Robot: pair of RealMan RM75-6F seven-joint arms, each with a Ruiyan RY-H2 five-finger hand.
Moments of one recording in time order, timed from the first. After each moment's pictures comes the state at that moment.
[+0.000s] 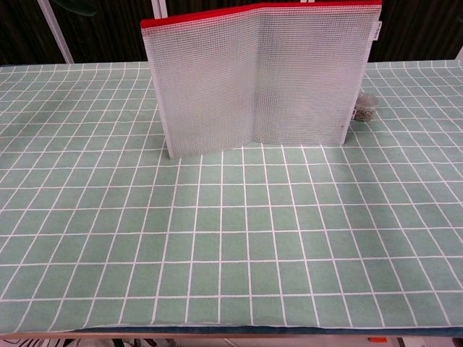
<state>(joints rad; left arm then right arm) -0.75 -1.21 -0.34 -1.77 0.96 1.14 0.17 0.58 -1.20 0.50 -2.01 -0.59 1.42 -0.40</state>
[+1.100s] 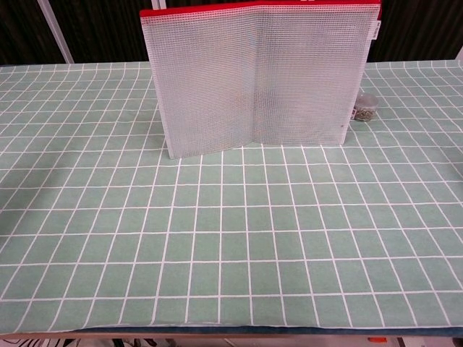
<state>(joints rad) -0.14 -1.11 0.06 -1.52 1.49 1.63 -0.02 0.09 -1.10 0.03 -1.61 -1.37 1.62 -0.04</state>
